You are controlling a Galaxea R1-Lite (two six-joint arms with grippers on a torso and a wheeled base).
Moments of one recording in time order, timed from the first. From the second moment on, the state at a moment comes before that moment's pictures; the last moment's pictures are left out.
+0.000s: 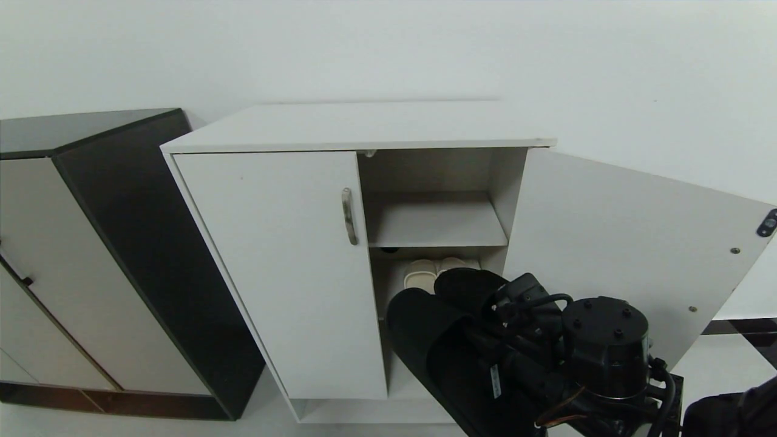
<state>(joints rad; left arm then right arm) 0.00 0.00 0.00 0.00 -0.05 -0.01 0.86 1.84 -0.53 -1.05 -0.26 0.05</state>
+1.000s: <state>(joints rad) 0.00 0.00 0.00 0.00 -0.02 -0.01 0.87 1.84 -0.55 -1.02 -0.28 0.05</state>
